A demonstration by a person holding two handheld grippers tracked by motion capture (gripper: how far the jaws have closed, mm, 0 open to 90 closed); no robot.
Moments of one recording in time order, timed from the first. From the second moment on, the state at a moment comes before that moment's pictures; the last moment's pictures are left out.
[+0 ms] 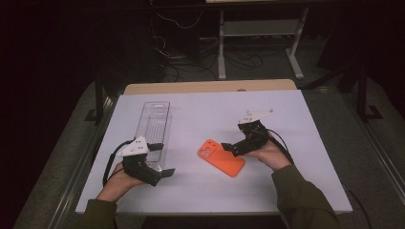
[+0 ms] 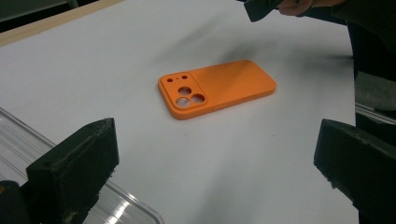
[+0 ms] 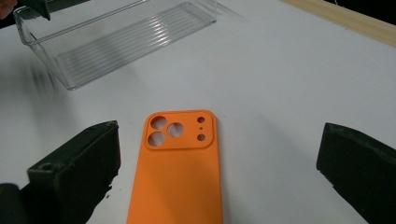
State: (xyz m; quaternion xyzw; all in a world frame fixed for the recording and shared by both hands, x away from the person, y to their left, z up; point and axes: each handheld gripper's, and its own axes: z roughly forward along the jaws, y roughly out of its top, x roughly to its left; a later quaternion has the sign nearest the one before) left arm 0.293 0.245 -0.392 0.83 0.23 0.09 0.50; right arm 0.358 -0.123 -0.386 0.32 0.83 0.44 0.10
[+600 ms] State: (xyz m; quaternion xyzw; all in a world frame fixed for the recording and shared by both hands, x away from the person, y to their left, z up) left arm 0.293 0.246 -0.392 0.83 0.22 0.09 0.50; right arm 0.357 -0.120 -0.385 0.32 0.84 0.43 0.11
